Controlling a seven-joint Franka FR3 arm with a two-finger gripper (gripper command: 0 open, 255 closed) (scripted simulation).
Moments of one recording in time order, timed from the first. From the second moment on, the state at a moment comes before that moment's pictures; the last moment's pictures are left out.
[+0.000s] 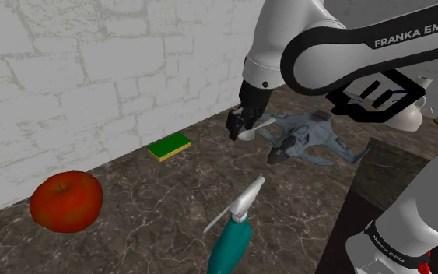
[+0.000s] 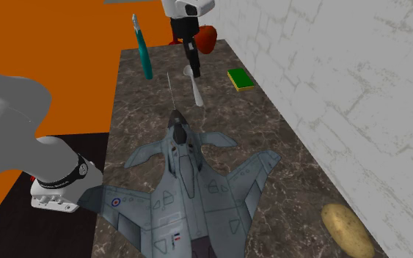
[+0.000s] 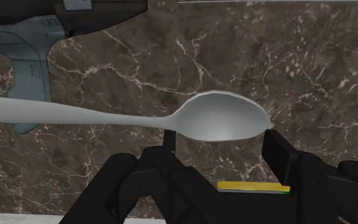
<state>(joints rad) 0.04 -0.33 0.46 -2.33 0.07 2.17 0.32</state>
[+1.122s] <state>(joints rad) 0.05 -0.32 0.48 -2.12 0.06 1.97 0.36</state>
